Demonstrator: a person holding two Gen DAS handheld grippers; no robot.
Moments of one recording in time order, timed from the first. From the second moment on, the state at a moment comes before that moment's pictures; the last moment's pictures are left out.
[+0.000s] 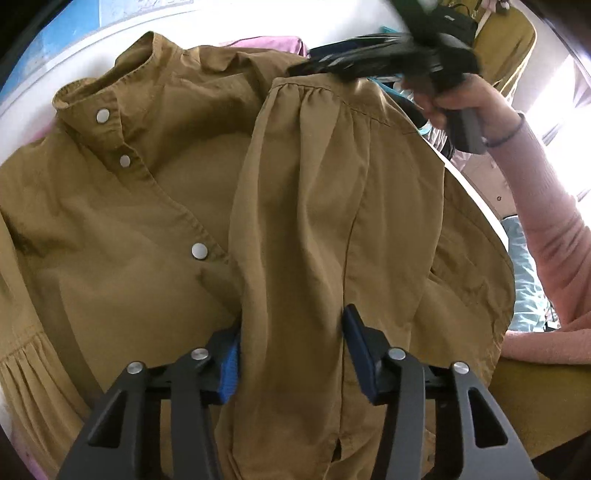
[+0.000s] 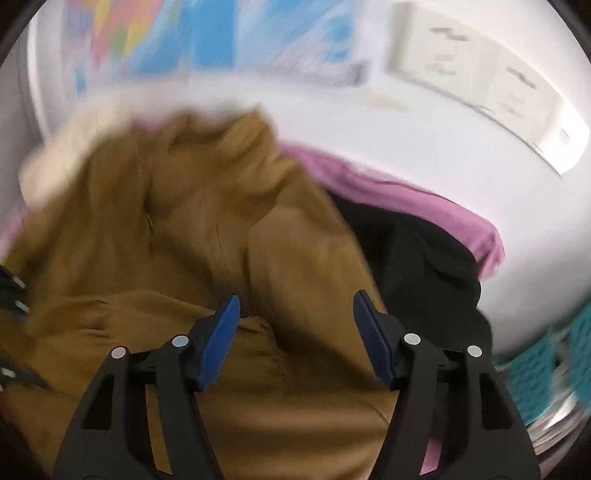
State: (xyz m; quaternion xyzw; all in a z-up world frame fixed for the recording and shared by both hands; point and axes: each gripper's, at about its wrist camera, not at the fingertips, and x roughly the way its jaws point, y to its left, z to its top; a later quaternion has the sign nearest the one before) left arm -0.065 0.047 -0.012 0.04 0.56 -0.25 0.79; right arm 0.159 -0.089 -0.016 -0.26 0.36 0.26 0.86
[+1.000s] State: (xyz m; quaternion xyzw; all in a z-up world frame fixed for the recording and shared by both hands) left arm -0.047 0.144 0.034 -0.01 0.50 -0.24 0.83; right arm 0.202 -0.229 0.022 0.14 0.40 0.29 0.86
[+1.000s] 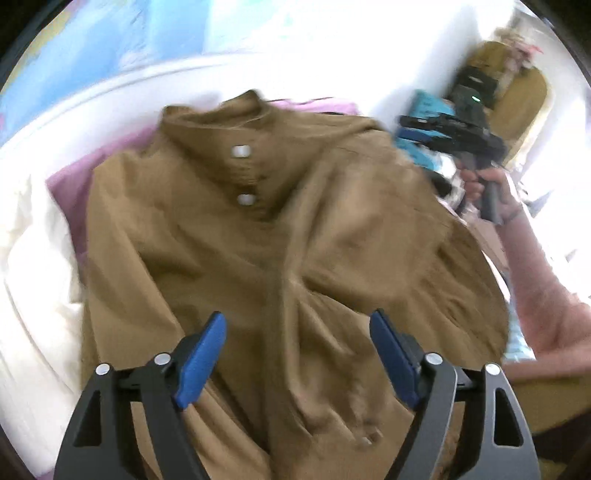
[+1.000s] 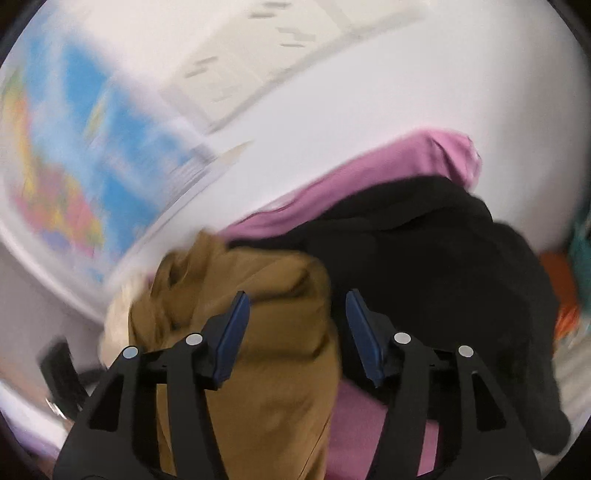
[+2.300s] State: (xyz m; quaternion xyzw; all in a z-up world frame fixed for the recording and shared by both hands) left arm -0.183 0.272 0.103 -0.03 0.38 0.03 0.93; right arm 0.010 0.037 -0.006 -0.21 0.34 0.53 0.75
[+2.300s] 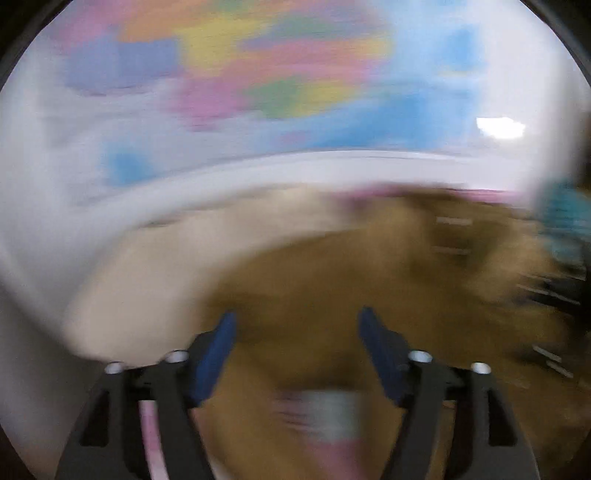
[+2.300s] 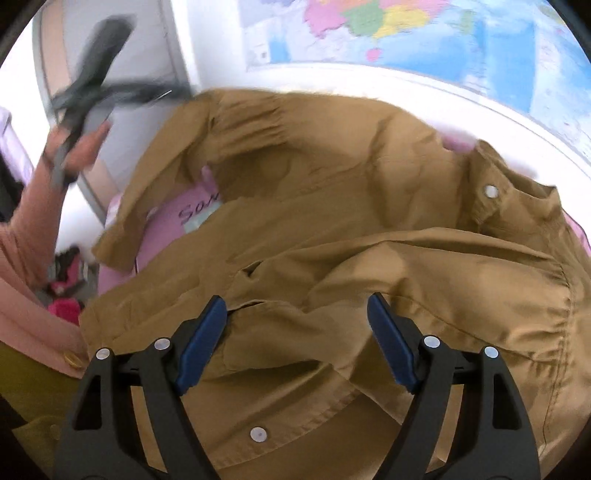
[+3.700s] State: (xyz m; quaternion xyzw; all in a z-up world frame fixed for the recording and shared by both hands) left arm -0.080 0.210 -0.006 0.03 0.49 0.01 0.87; right arm 0.175 -0.115 0.001 -0.13 0.35 0.22 0.90
